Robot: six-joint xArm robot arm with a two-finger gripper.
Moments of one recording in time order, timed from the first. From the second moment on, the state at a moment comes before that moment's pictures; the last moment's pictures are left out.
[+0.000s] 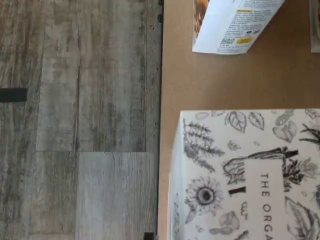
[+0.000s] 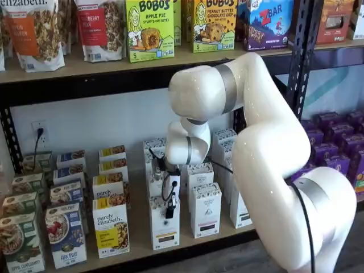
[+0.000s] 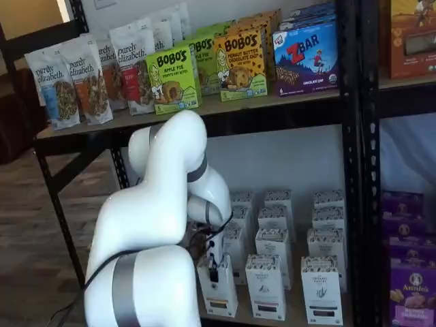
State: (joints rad) arm 0.25 1.10 -1.61 0.35 0.48 -1.62
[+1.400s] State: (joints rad) arm 0.25 1.10 -1.60 0.34 0.48 -1.61
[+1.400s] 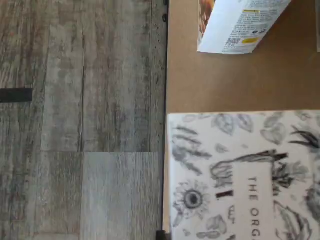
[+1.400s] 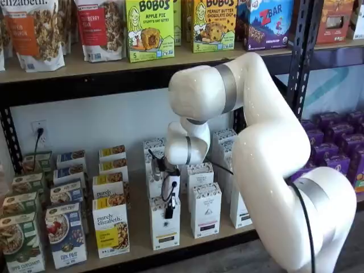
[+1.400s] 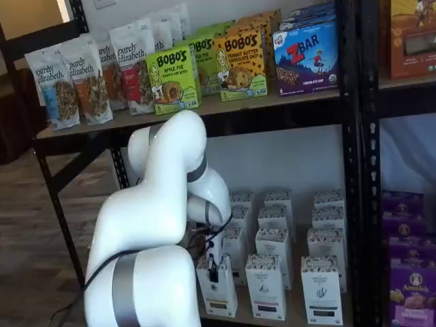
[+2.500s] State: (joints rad) arm 0.26 1.06 -1.53 0.36 0.46 -1.63
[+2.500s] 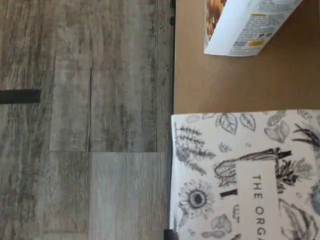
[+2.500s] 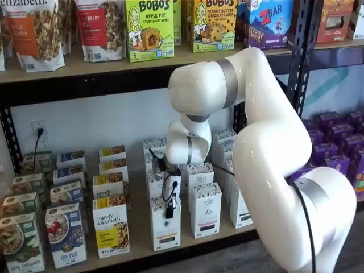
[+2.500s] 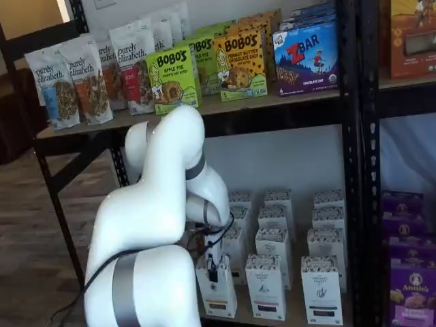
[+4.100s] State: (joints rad) arm 0.30 0.82 -1.17 0.52 0.34 -1.76
